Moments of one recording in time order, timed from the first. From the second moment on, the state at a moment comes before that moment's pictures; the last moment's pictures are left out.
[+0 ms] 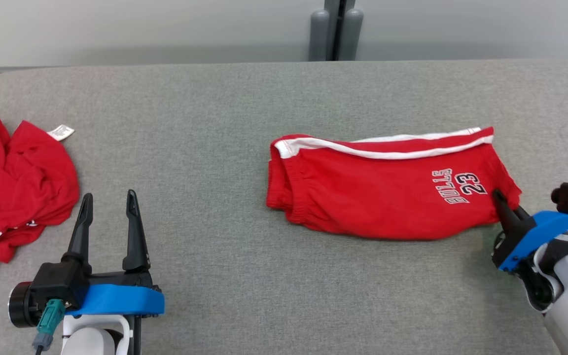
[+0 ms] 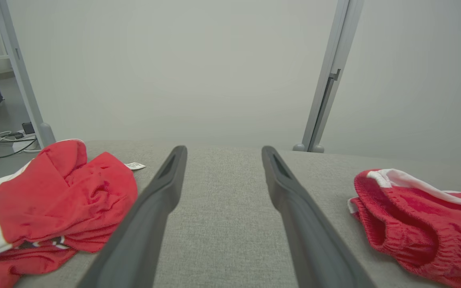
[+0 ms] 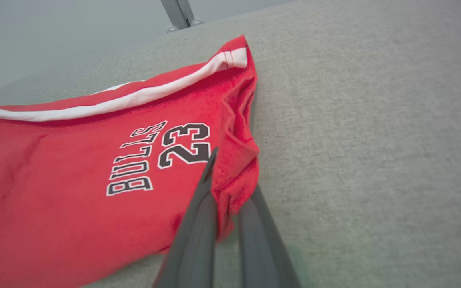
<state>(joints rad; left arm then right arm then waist) -0.12 0.05 0.03 0.17 -0.14 -0.08 -0.26 -0.64 -0.38 0.48 1.00 0.86 0.13 -0.18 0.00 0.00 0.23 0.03</state>
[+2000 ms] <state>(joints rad) -0.06 0.05 -0.03 0.20 -0.18 -0.08 -0.26 -0.58 -0.17 0.75 0.80 0.79 0.13 -0.24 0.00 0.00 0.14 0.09</state>
